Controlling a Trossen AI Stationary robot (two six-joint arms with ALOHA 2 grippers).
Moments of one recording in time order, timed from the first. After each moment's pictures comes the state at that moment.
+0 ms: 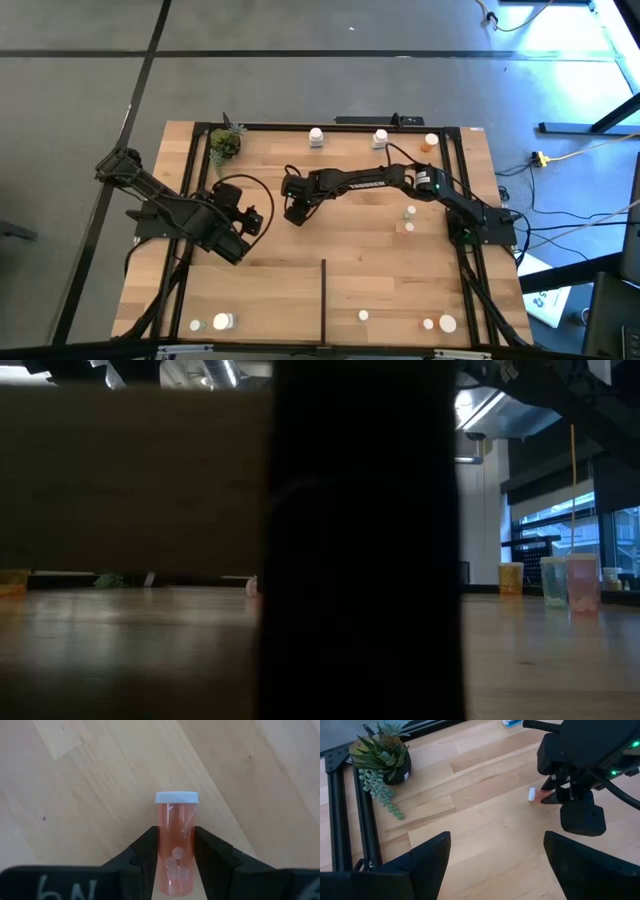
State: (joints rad) left arm -0.53 1.37 1.23 -1.56 -0.74 -1.80; right arm -0.09 2.39 1.91 -0.70 0.14 0.42
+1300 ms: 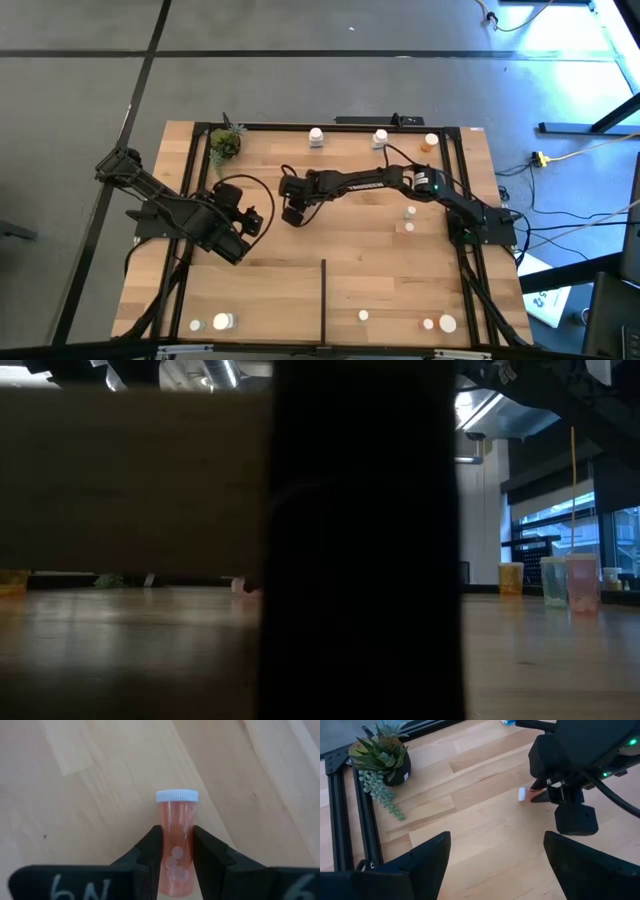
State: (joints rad) left arm -0.53 1.37 1.23 -1.56 -0.74 -1.78; right arm -0.08 2.39 1.90 -0.58 0.17 0.31
